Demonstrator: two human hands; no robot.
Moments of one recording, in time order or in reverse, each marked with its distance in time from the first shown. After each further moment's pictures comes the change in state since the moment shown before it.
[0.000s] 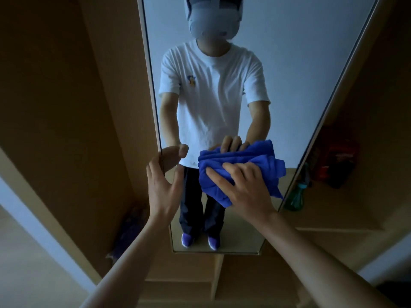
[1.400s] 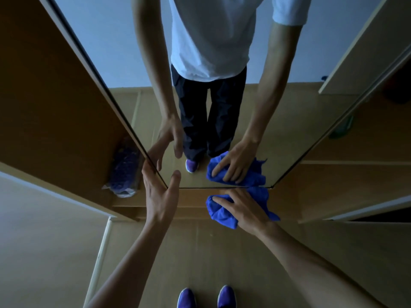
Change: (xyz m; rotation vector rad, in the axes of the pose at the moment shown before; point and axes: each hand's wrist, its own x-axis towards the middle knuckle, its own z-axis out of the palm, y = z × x) left_hand -0.118 -0.185 0.047 0.203 -0.181 -0.518; right_hand -0.265 -0.113 0.116 0.669 -0.997 0.166
